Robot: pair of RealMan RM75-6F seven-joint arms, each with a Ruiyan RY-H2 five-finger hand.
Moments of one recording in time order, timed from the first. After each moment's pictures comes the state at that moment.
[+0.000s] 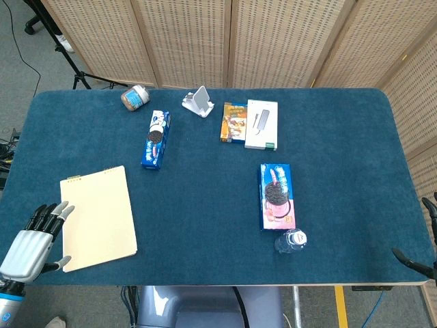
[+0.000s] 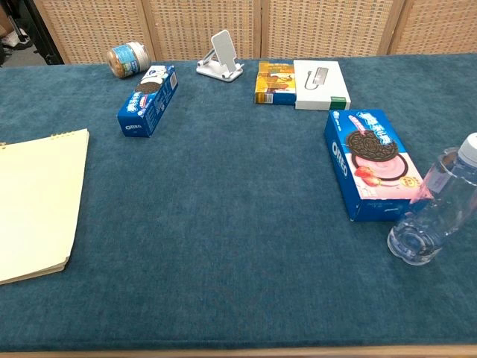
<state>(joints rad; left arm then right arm) -0.10 -1.06 0.07 -1.77 1.63 1.43 0.15 -0.05 -0.99 0.10 -1.73 -1.54 1.67 0.15</state>
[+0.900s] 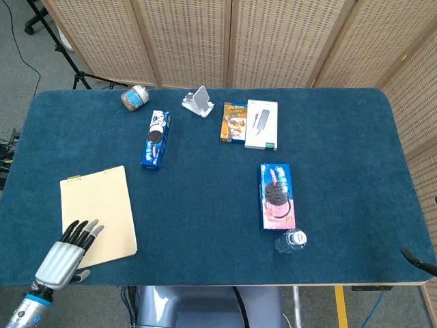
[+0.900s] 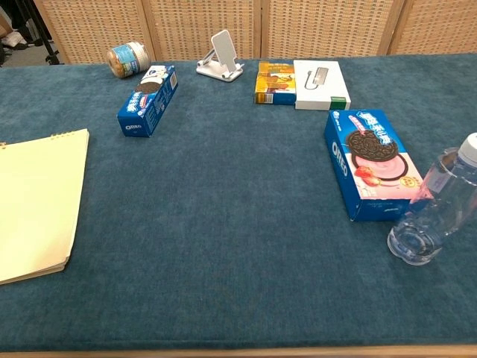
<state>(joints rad) -0.12 -1.30 0.13 -1.52 1.71 1.34 0.22 -0.06 -0.95 0.11 -1.73 -1.51 1.67 0.22</state>
